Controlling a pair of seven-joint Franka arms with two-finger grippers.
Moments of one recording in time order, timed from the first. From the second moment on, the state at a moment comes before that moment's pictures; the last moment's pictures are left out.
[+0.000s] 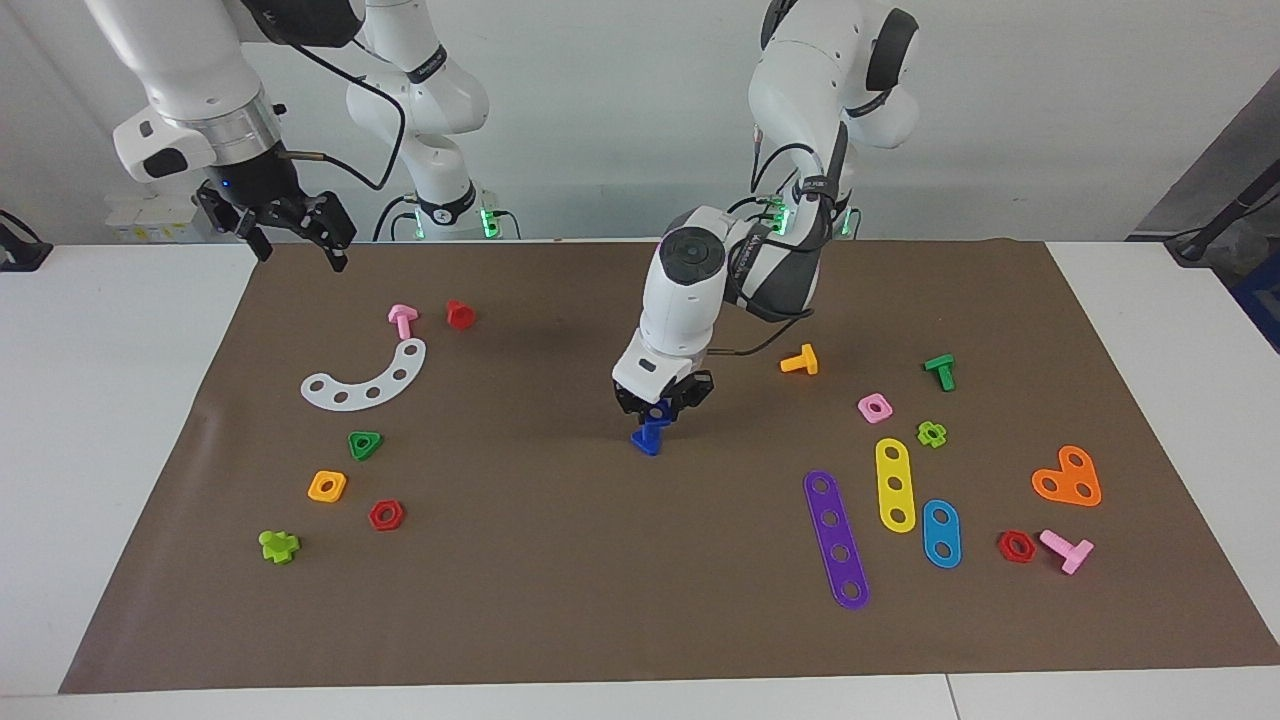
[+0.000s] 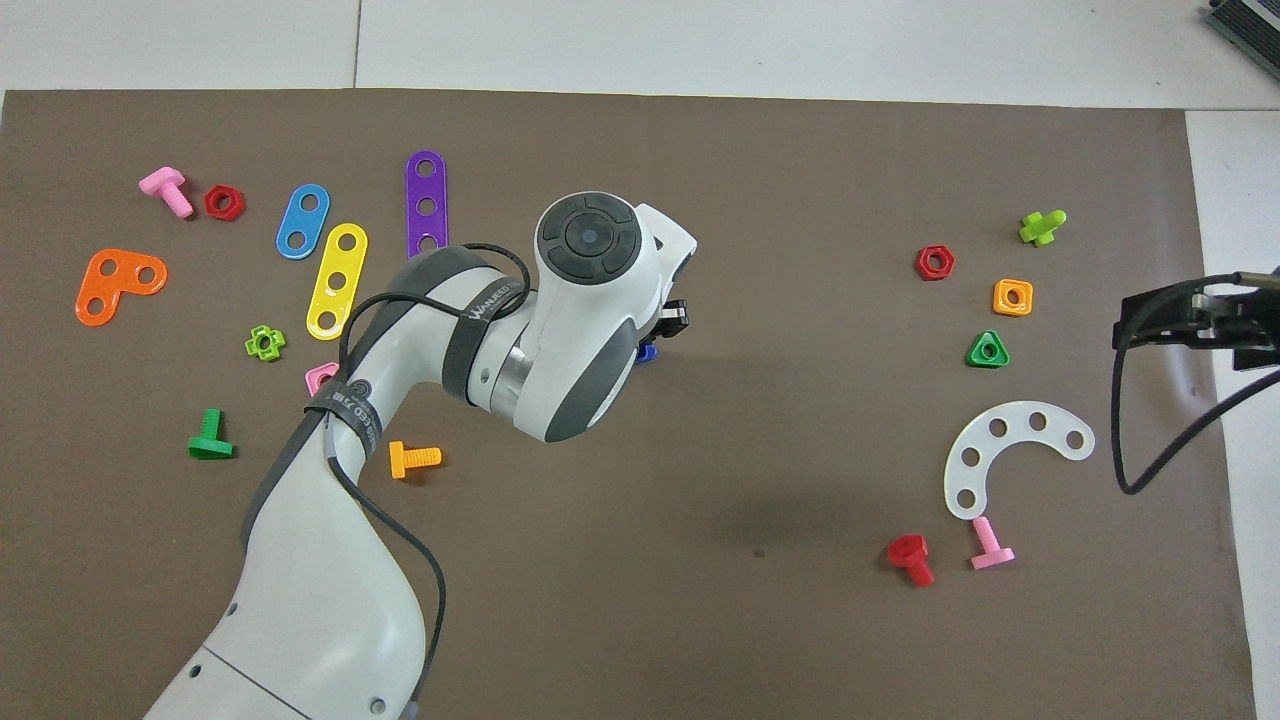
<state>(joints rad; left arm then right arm) -0.69 0.53 0.06 -1.47 -0.11 2.04 -0.64 -0.02 -0.06 0.01 -1.61 -0.03 1.55 0.19</state>
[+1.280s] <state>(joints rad) -0.72 0.58 0.07 -1.44 -0.11 2.05 -0.65 -0.02 -0.06 0.01 -1.62 -0.03 1.55 0.19</state>
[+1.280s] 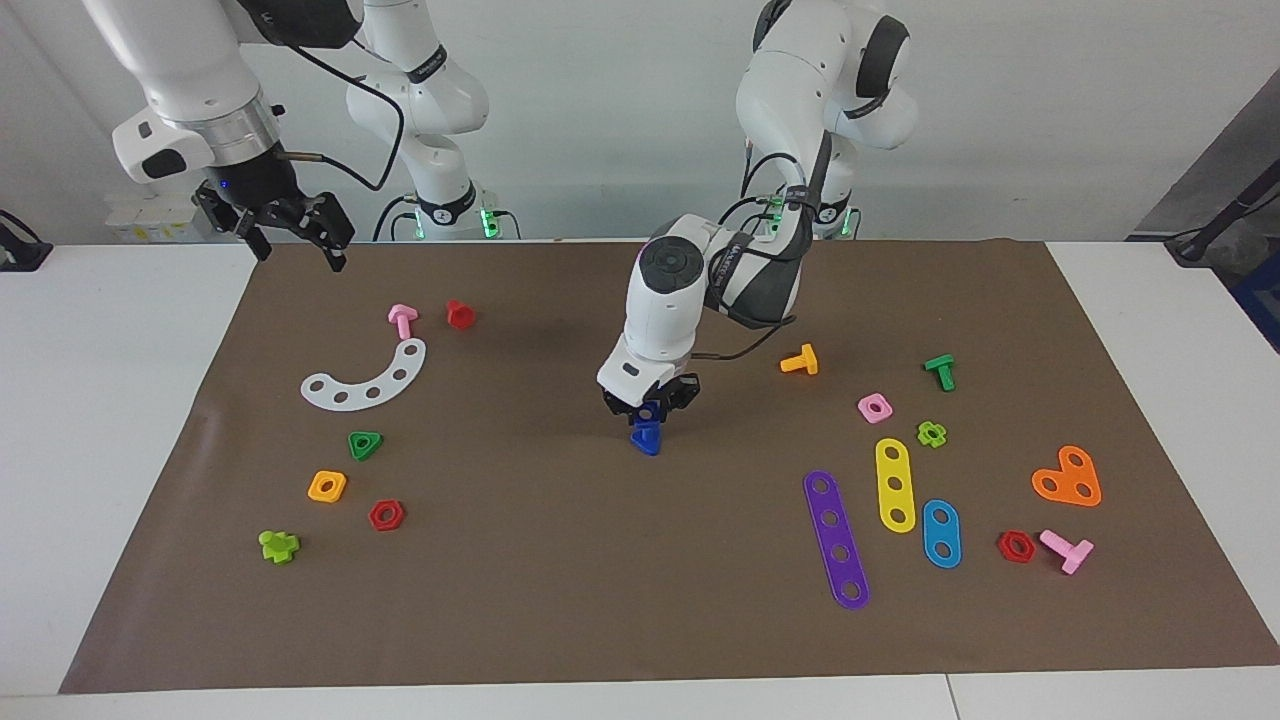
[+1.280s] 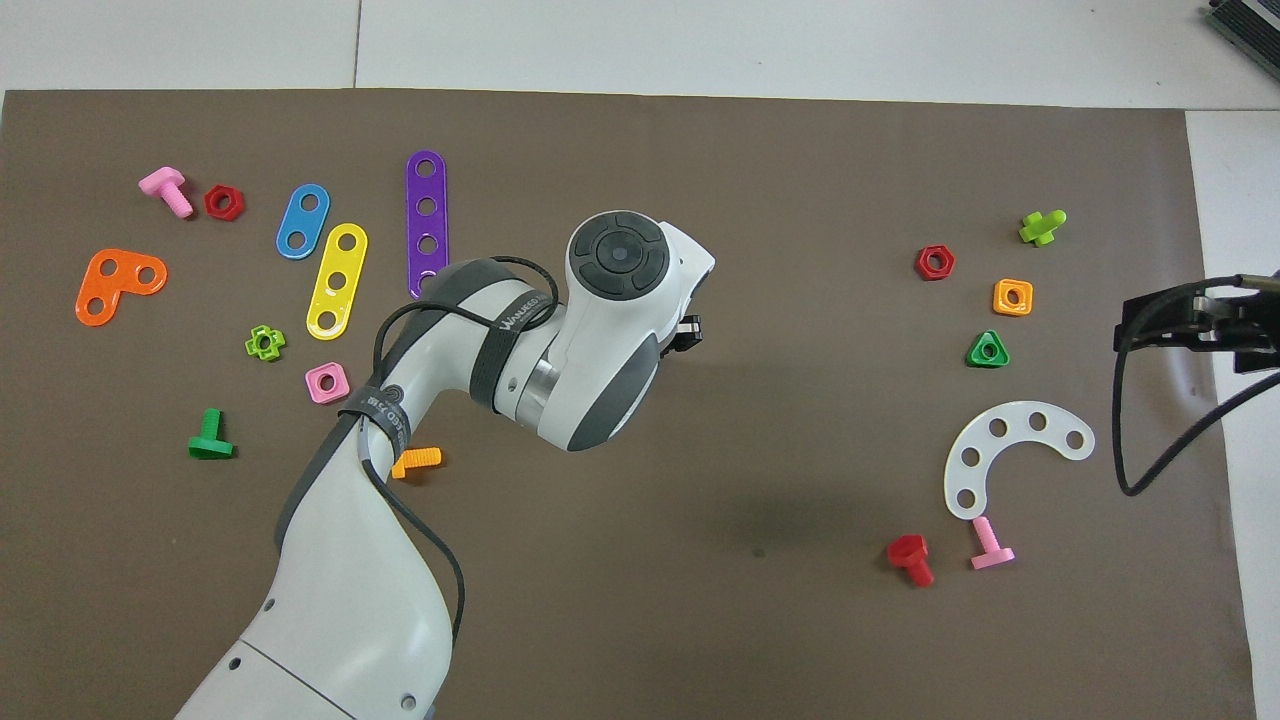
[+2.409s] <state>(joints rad) -0.72 0.61 0.08 -1.41 -0.10 2.05 -0.65 -0.02 -0.06 0.01 -1.62 -0.03 1.55 0.19</state>
